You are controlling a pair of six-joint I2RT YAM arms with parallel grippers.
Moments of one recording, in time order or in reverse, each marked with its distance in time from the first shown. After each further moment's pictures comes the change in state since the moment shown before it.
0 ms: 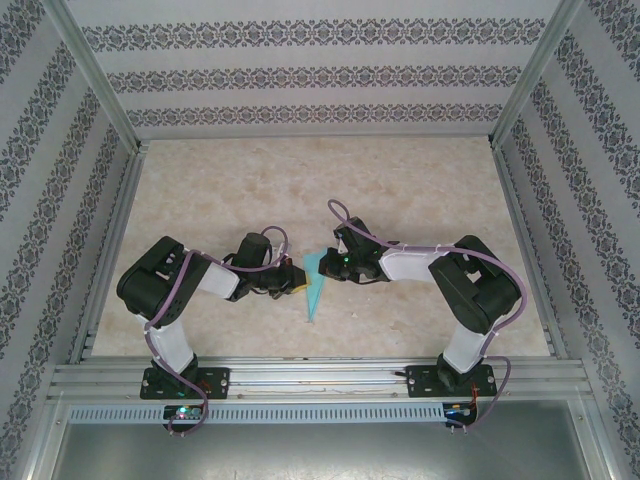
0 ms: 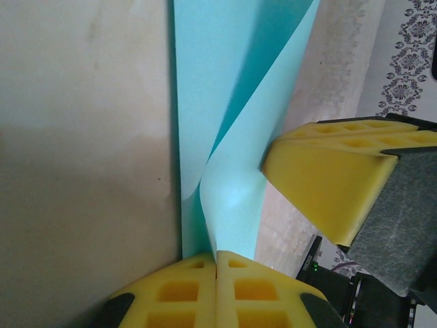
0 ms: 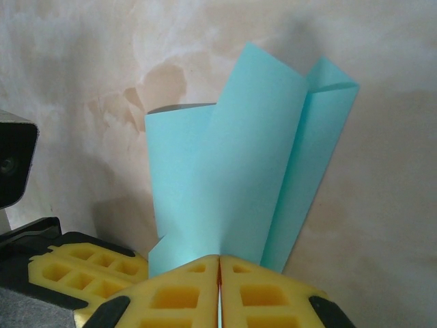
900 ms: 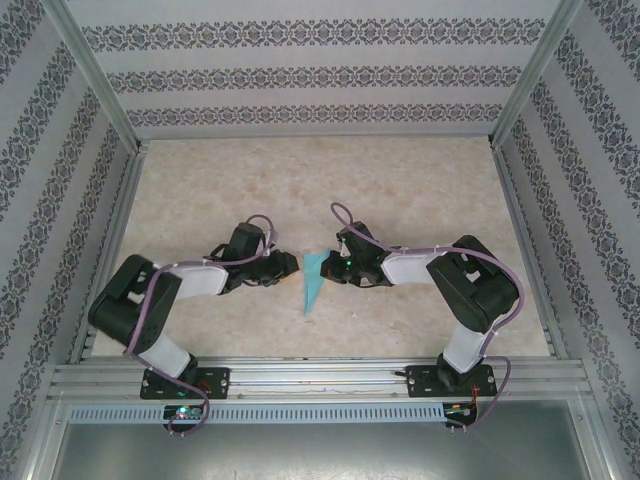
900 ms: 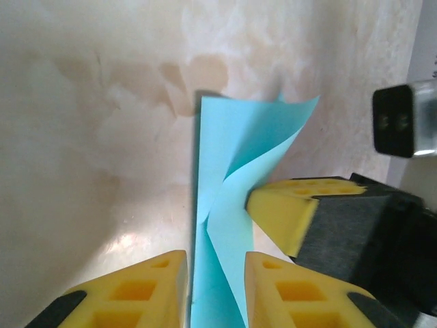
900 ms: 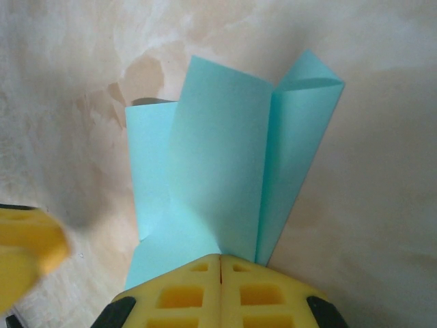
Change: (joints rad) left arm 0.039 -0.277 0.060 -0.375 -0.223 0.111; right arm -0.009 0.008 -0.060 0.093 -0.014 0.027
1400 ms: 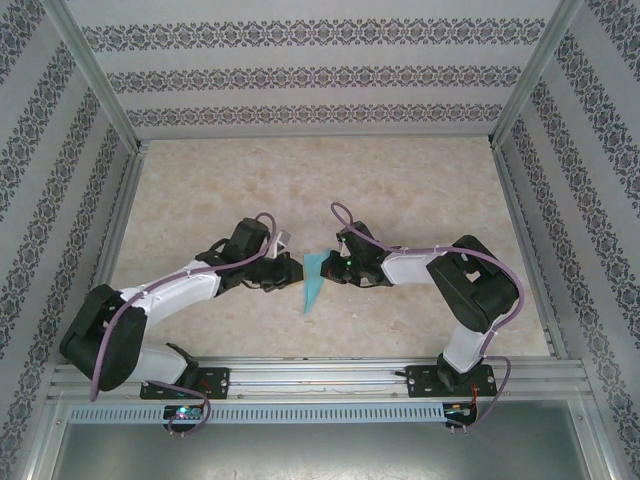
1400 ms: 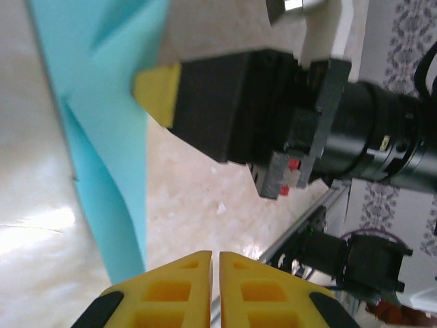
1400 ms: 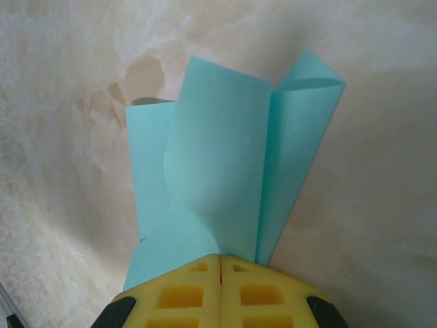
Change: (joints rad) left arm -0.123 -0.155 0.097 -0.289 0.119 0.037; right arm 0.000 0.000 0.000 0.001 -0.003 0.000
